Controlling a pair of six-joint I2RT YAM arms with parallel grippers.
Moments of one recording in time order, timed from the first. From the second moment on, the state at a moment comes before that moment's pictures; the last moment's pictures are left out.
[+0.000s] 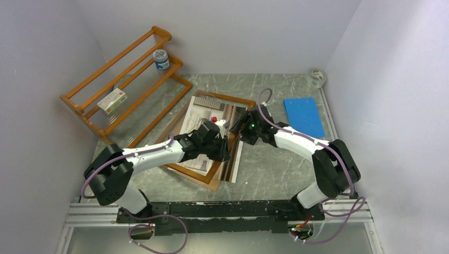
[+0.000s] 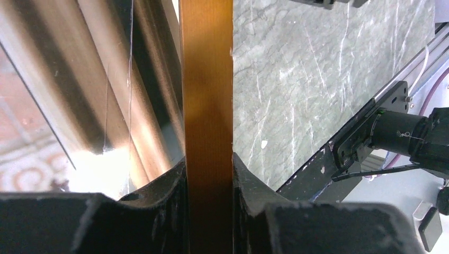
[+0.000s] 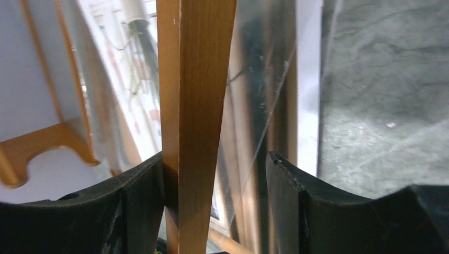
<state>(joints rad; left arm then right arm) -0.88 1.52 0.89 -0.14 0.18 -0.62 0.54 1.53 0.91 -0.22 -0.04 1.06</state>
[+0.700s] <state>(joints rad) -0.88 1.37 0.99 -0.32 0.00 -0.58 0.52 1.47 0.82 0.30 -0.23 1.15</state>
